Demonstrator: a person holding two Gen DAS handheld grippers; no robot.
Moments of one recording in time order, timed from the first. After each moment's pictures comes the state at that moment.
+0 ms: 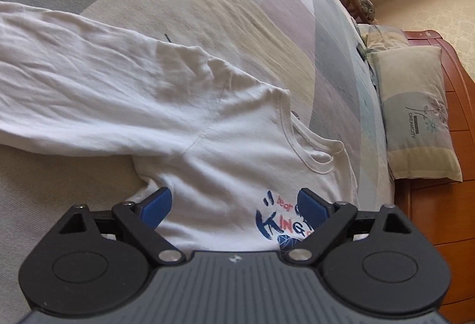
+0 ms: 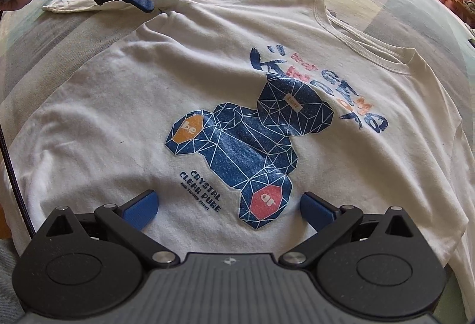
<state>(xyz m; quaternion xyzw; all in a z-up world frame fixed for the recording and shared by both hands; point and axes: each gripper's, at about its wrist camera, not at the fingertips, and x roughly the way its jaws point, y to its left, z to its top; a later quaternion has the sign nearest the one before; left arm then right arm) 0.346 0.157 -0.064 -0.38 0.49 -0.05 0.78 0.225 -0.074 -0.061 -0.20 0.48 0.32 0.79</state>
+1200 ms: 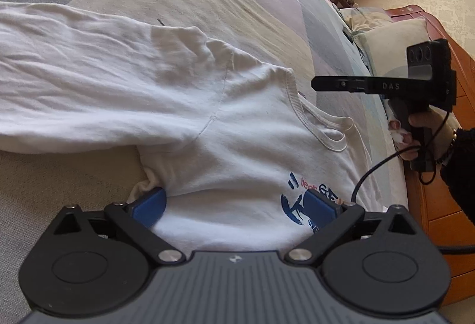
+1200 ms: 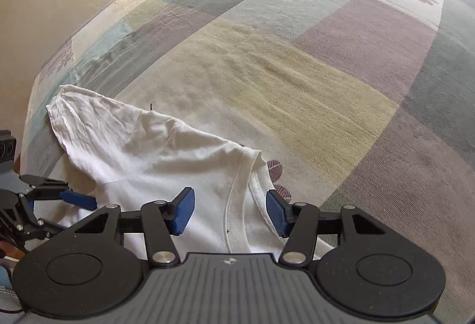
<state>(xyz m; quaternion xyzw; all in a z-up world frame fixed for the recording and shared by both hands) 0.326 0.157 -0.089 -0.33 0.47 -0.06 0.81 0.557 -0.049 -0.022 -0.09 0.52 0.47 0.71</state>
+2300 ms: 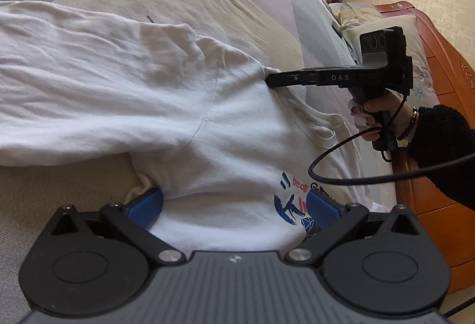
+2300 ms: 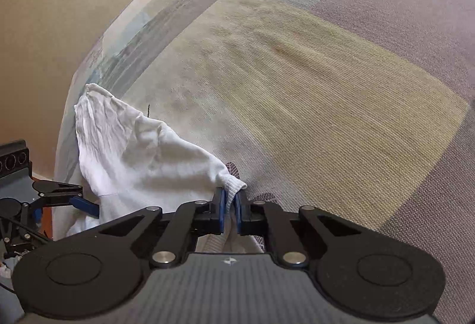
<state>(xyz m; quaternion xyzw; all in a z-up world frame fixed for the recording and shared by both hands) 0.335 0.165 -0.091 -0.35 0.48 -0.08 0.80 0.595 -0.025 -0.070 -0.07 0.55 0.53 0.64</state>
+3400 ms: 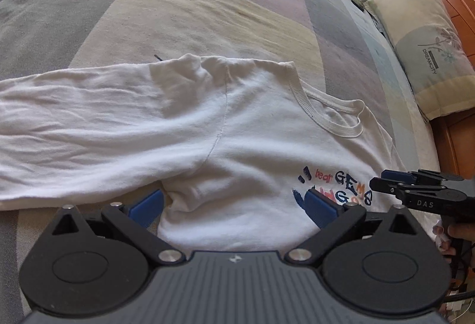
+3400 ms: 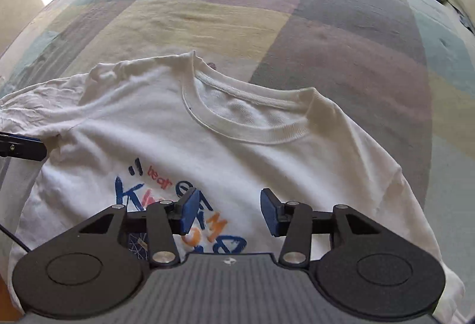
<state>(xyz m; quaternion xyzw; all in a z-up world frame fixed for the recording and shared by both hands) 0.353 0.149 -0.039 -0.20 0.52 -0.06 0.83 0.410 -0.139 -0.020 -0.07 0.54 0.22 0.81</state>
